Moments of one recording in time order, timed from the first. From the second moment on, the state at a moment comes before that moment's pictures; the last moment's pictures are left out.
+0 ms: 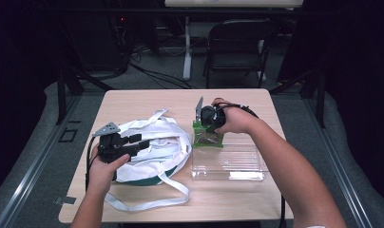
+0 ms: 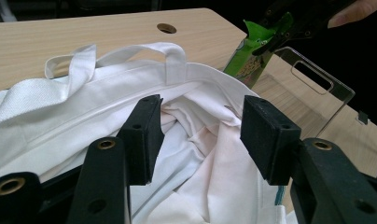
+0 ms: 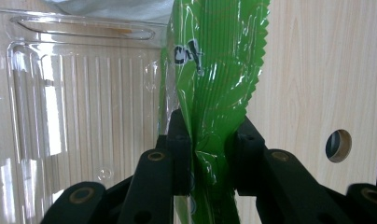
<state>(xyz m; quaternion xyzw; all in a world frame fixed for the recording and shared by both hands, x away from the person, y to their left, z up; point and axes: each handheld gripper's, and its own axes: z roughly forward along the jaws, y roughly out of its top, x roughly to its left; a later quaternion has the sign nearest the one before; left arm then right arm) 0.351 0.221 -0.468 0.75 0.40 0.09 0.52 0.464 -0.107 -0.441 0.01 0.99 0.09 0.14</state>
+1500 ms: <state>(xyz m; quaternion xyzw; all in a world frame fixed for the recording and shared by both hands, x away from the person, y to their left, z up) 0.351 0.221 -0.468 0.75 0.40 0.09 0.51 0.467 -0.107 -0.440 0.04 0.98 0.11 0.16</state>
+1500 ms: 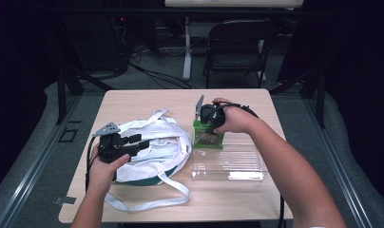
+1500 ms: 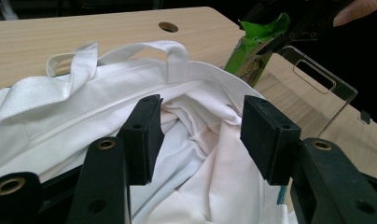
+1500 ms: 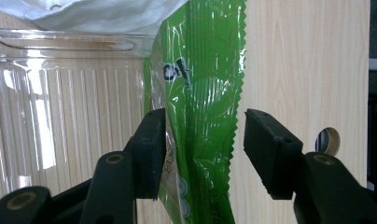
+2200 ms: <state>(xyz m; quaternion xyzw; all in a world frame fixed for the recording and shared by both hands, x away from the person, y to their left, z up) 0.352 0.221 -0.469 0.75 0.40 0.09 0.51 0.465 -0.108 -0.432 0.05 0.98 0.14 0.15</state>
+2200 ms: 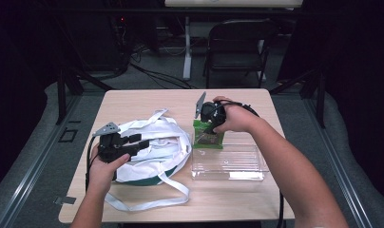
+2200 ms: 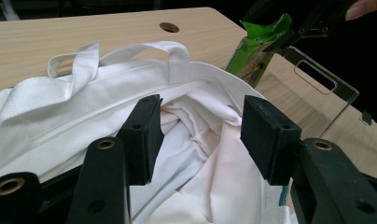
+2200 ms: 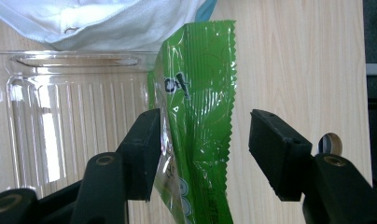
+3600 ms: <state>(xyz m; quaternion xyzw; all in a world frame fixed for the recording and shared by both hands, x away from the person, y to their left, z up) 0.353 0.219 -0.469 0.75 0.40 0.09 0.51 0.449 -0.130 -0.391 0.19 0.91 0.31 0.20</state>
